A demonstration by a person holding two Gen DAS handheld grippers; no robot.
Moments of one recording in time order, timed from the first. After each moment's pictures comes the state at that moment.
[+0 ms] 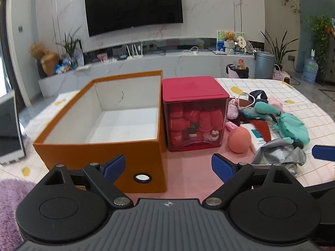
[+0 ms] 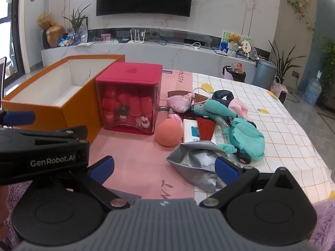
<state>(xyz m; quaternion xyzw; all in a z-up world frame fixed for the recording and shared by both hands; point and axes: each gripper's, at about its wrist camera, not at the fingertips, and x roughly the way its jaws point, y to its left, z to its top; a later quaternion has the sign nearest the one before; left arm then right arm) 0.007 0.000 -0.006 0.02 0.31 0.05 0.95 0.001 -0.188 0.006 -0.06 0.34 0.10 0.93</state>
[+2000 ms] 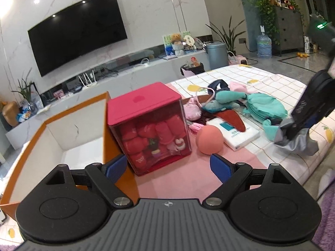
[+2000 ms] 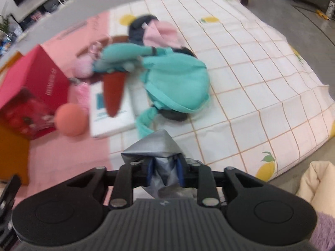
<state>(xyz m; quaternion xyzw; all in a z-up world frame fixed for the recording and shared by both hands) 0.036 -0.033 -0.027 0.15 0.27 -0.08 0.95 0.122 -0.308 -0.034 0.09 0.56 -0.03 0.82</state>
